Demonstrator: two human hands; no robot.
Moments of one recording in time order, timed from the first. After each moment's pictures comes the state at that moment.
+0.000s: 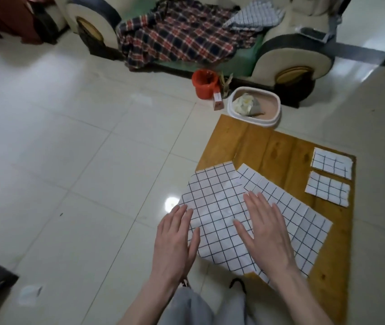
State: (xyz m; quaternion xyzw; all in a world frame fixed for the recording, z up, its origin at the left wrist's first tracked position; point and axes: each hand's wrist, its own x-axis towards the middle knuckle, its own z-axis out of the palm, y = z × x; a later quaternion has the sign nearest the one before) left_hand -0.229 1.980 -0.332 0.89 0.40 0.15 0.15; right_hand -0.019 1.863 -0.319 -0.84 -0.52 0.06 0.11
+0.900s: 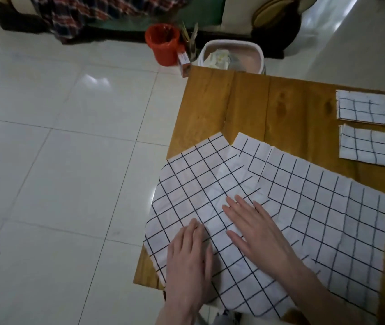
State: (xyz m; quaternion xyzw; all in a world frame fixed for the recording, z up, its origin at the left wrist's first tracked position) left_hand -0.162 2.001 -0.618 0.92 0.35 0.04 0.19; right_hand 0.031 1.902 -0.611 -0.80 -0.58 0.11 0.07
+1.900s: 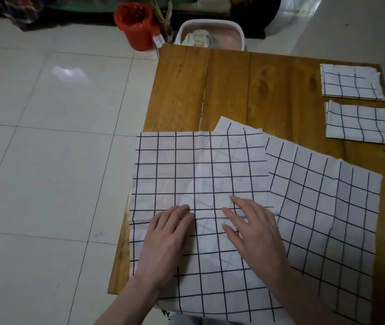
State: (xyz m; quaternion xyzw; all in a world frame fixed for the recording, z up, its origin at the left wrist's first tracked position) left_hand -0.146 2.054 -0.646 0.98 0.15 0.02 0.15; right_hand 0.023 1.873 -0.640 -0.87 -0.48 0.03 0.12
